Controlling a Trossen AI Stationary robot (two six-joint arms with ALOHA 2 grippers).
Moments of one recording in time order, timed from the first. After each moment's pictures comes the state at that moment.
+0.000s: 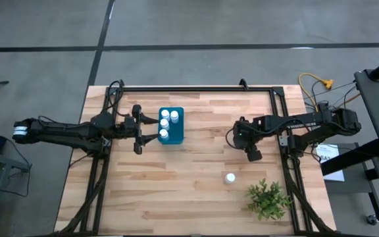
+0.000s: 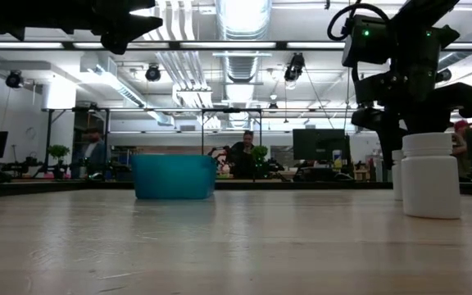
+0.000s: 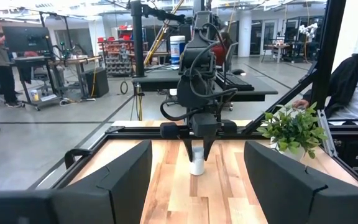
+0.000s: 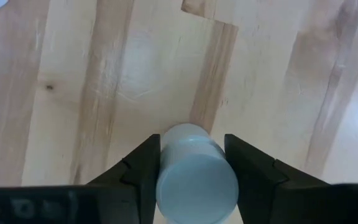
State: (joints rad) left arm 0.03 0.70 0.43 0.34 -0.06 0.03; right arm -0.12 1.31 0.71 -0.76 -0.03 -0.33
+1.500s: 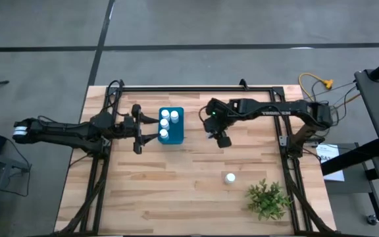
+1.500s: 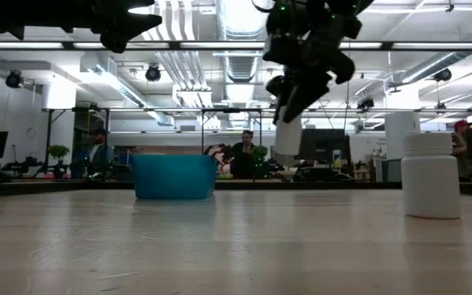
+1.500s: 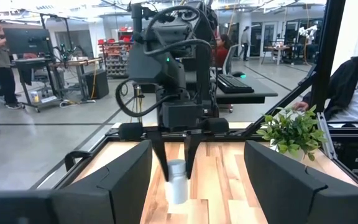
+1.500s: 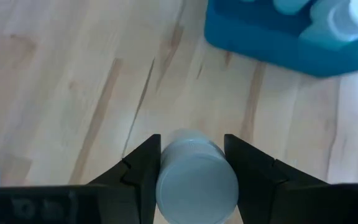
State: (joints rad) left arm 0.03 0.69 0.44 0.33 -0.06 0.03; right arm -0.22 1.65 1.24 -0.66 -0.21 -0.45
